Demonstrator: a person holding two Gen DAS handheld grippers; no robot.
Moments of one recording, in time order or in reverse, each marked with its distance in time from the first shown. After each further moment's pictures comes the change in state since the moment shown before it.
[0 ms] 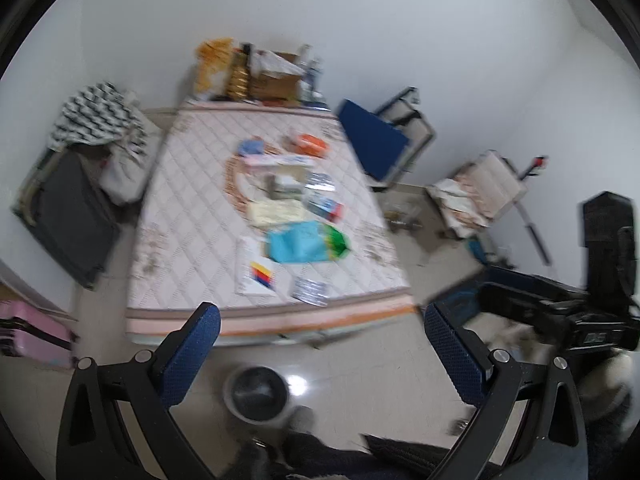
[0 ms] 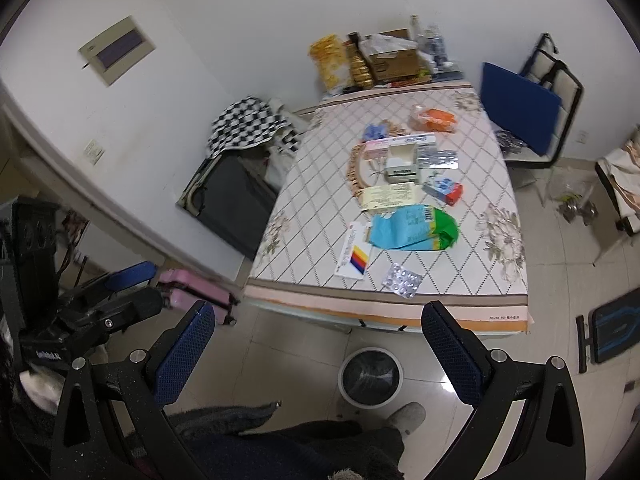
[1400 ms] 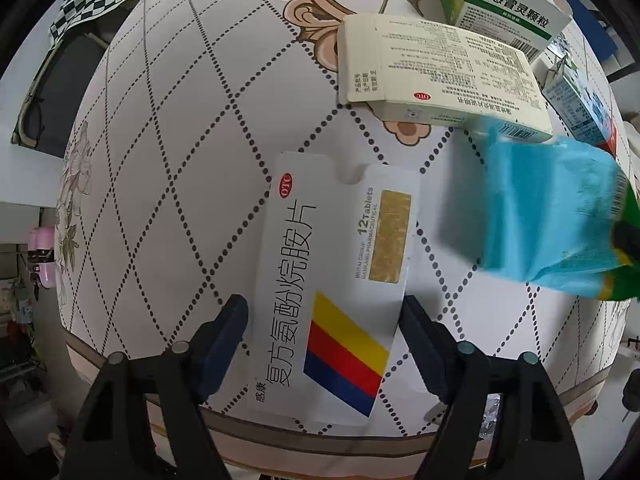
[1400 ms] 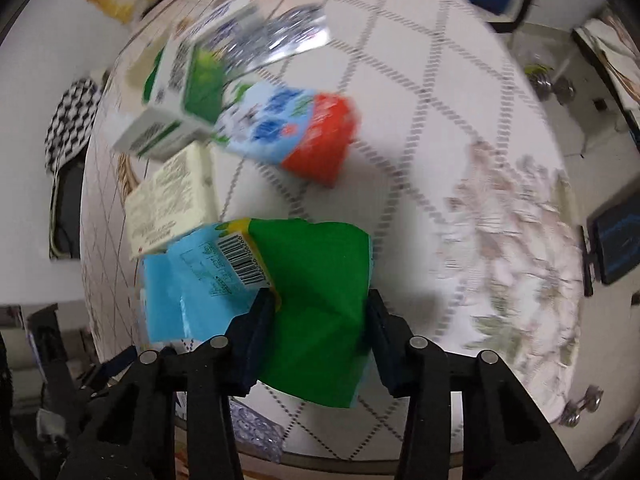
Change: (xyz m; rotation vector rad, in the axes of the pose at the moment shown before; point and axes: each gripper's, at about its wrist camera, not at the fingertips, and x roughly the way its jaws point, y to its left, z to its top) left arm 0.428 0.111 0.000 -0.197 0.558 0.373; right arm 0.405 -0.279 0.105 0.370 0.353 -0.189
